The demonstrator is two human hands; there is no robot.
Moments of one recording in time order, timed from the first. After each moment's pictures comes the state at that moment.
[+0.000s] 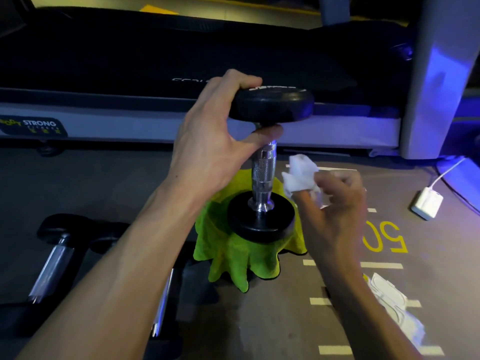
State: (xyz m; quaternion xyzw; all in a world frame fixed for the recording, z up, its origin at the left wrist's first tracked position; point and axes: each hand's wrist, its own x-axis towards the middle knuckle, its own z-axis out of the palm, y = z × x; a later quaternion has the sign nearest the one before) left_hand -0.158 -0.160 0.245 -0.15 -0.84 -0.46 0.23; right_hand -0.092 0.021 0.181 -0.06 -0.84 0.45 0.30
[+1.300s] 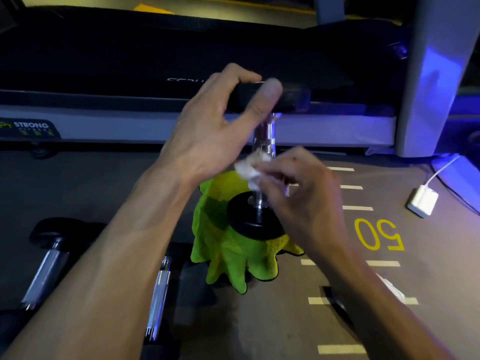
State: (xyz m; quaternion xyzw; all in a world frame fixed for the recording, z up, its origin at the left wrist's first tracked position) left_hand -0.165 -0.162 0.263 -0.16 -0.85 -0.49 0.14; right_hand -0.111 0.002 0.208 0.13 -0.88 0.39 0.25
